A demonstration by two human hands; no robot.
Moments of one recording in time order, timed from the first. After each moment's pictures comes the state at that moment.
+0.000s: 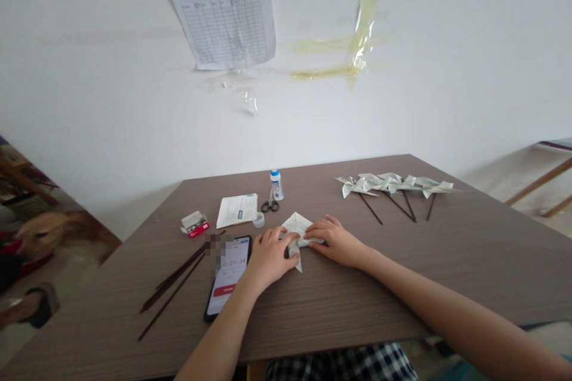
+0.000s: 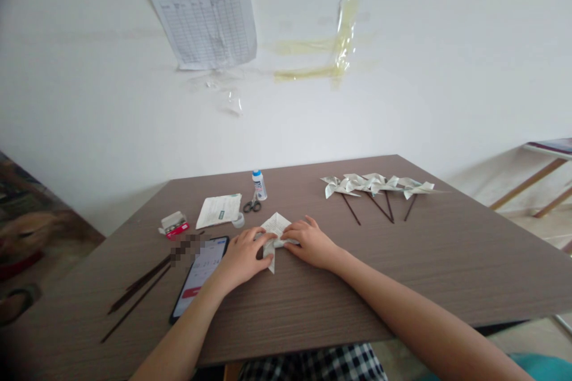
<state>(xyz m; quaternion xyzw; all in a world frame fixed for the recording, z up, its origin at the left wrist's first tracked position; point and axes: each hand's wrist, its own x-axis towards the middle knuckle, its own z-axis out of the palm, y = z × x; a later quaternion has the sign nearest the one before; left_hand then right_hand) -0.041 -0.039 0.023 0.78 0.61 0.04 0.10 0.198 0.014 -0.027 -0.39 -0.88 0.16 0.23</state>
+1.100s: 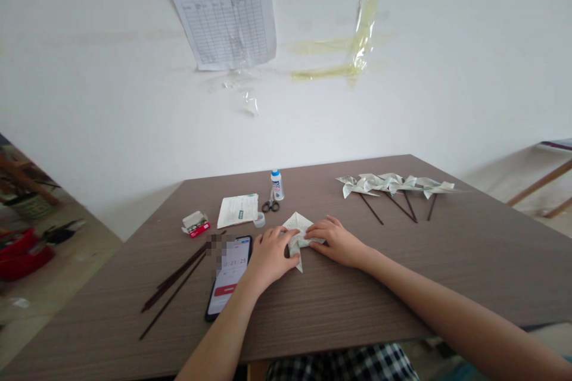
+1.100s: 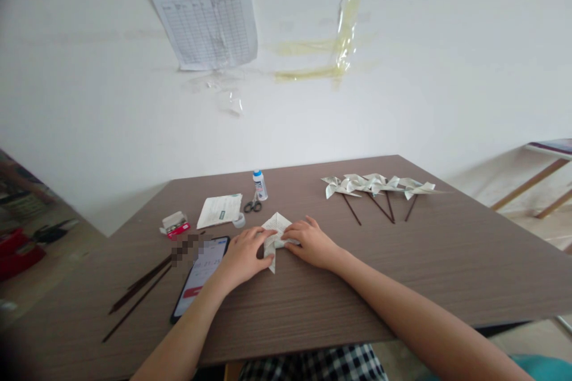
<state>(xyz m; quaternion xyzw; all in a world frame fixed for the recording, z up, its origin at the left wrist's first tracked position) -0.041 -0.037 0.019 0.78 0.61 0.06 0.10 0.199 0.024 -0.038 -0.37 -0.88 0.15 0.24</state>
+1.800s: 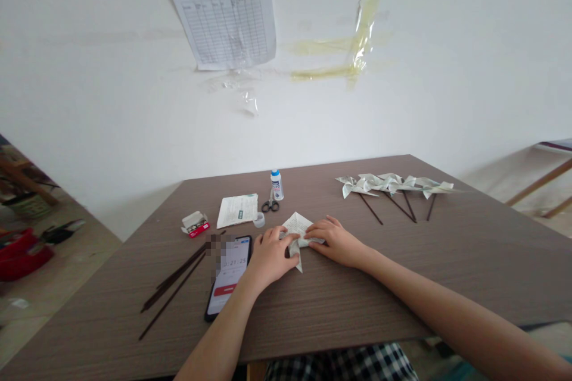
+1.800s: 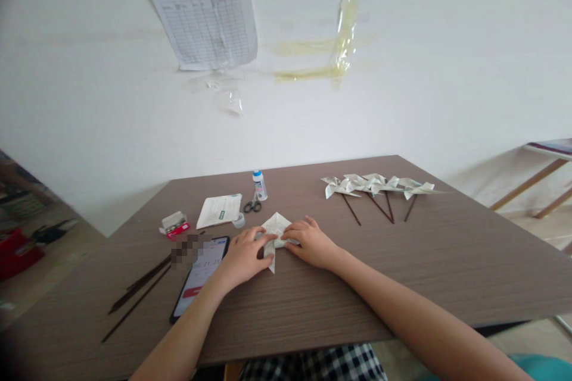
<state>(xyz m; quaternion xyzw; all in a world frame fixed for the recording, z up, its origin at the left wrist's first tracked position) -0.041 -0.035 0.017 0.79 0.61 0.07 0.09 0.200 0.022 -0.038 -0.36 -0.89 0.15 0.24</state>
